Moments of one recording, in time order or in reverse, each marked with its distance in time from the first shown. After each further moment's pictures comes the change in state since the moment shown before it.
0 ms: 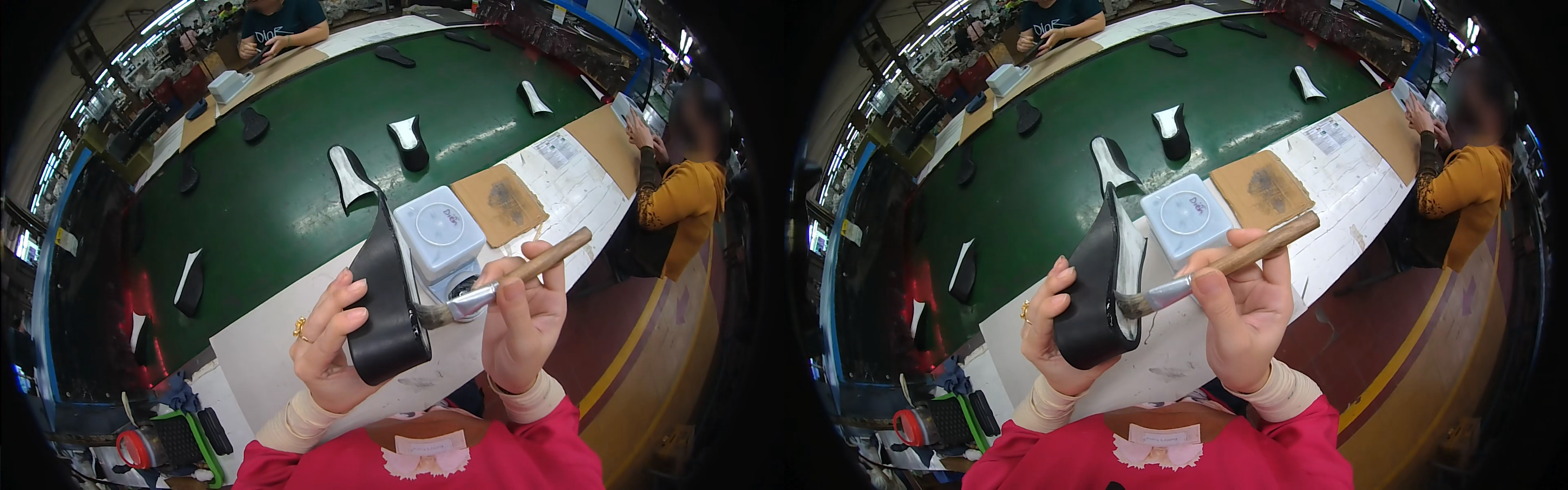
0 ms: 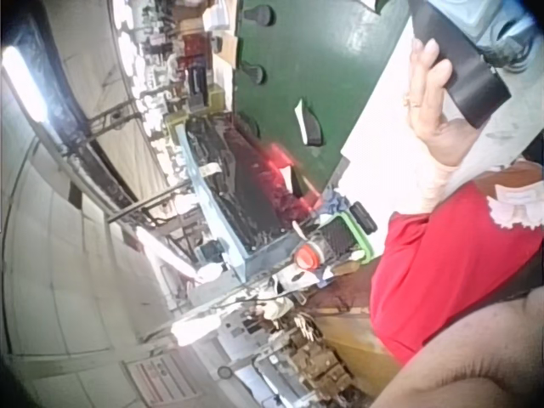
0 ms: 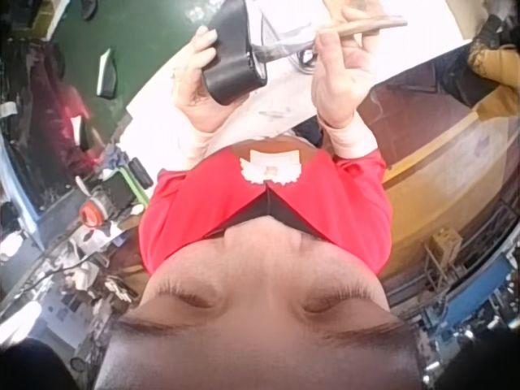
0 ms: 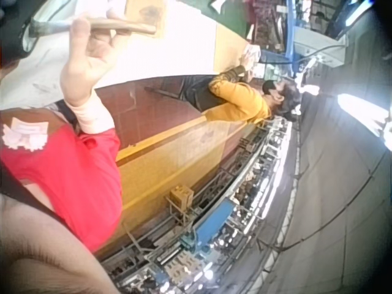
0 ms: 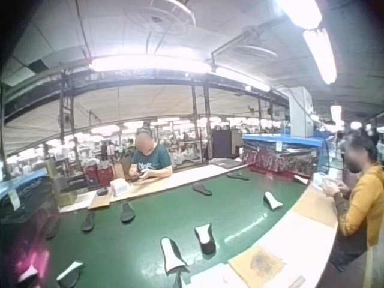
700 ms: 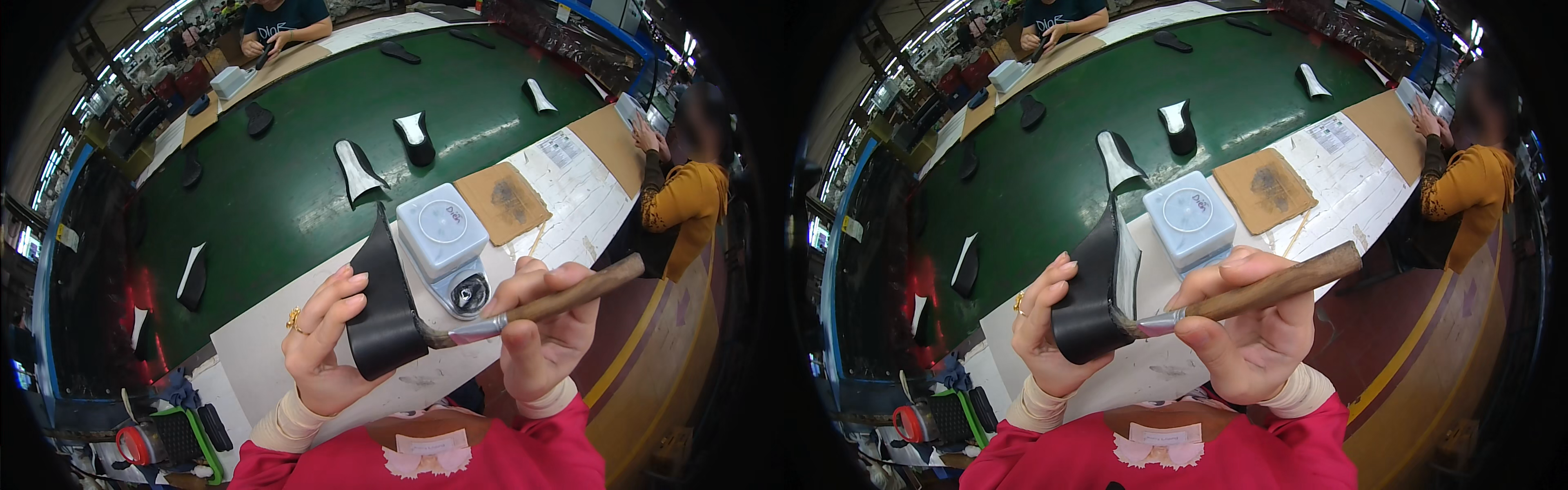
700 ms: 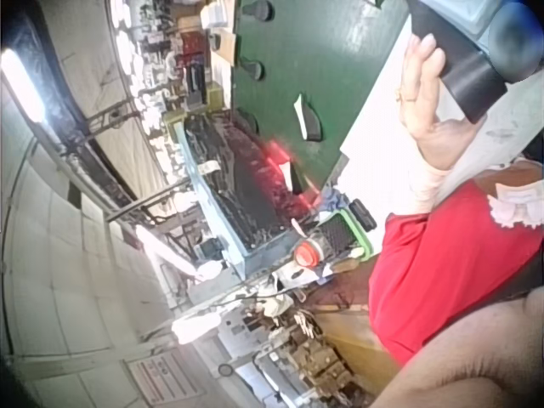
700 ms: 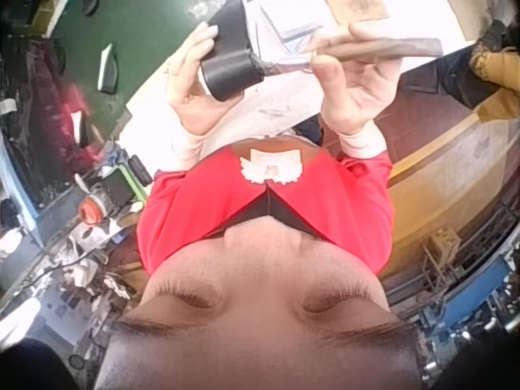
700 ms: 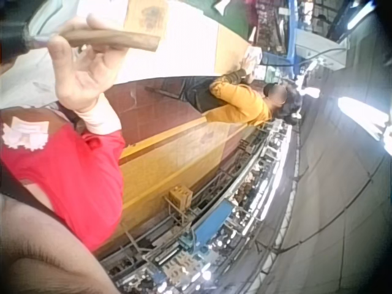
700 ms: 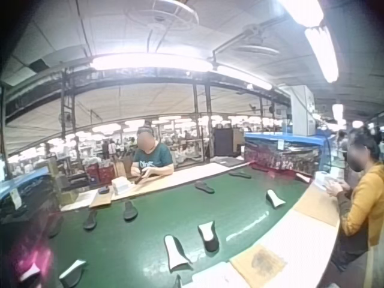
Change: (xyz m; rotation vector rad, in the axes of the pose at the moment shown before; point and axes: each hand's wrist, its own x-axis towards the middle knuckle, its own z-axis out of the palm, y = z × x) left_hand 0.014 0.011 -0.009 -0.004 -0.015 -0.090; right_hand 0.007 -0.025 -0.001 -0.266 -0.364 -0.228
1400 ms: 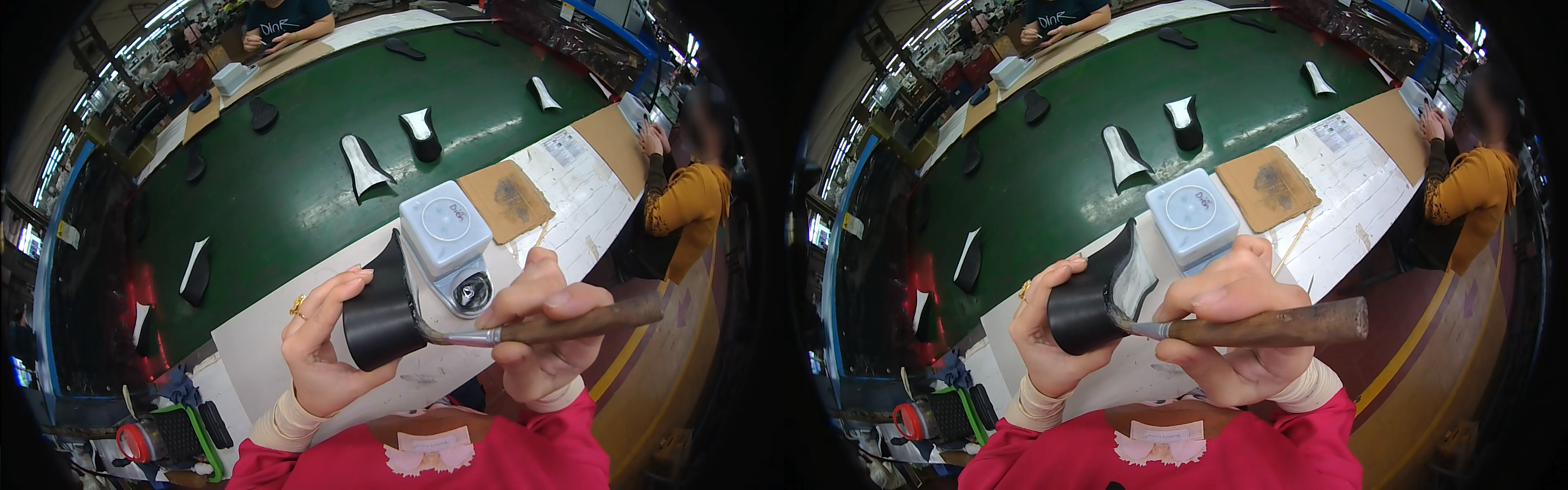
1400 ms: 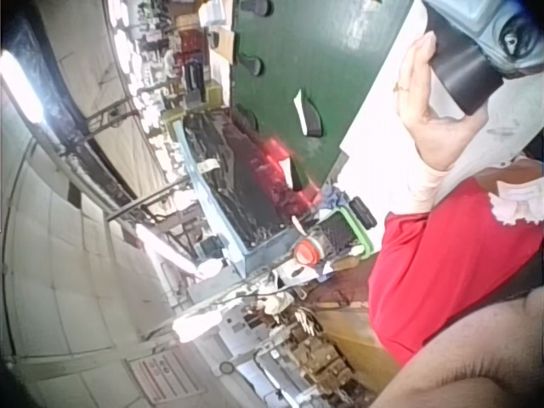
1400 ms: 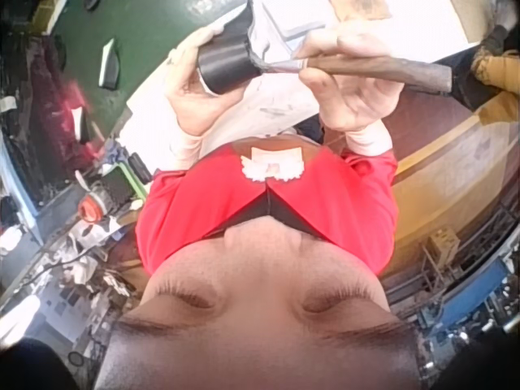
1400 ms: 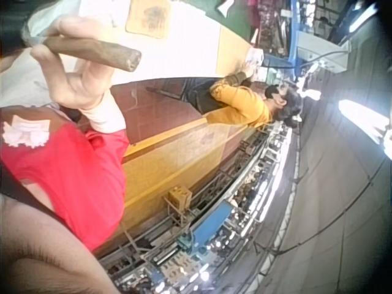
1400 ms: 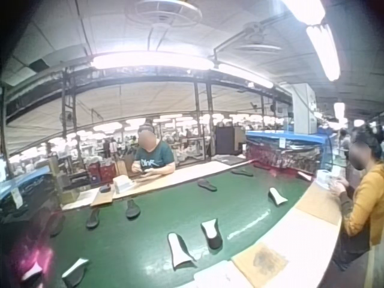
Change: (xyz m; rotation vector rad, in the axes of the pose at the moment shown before) left_hand 0.004 0.004 -0.005 -0.022 -0.074 -0.194; right_hand 0.016 0.001 -0.007 -0.255 -0.197 -0.205
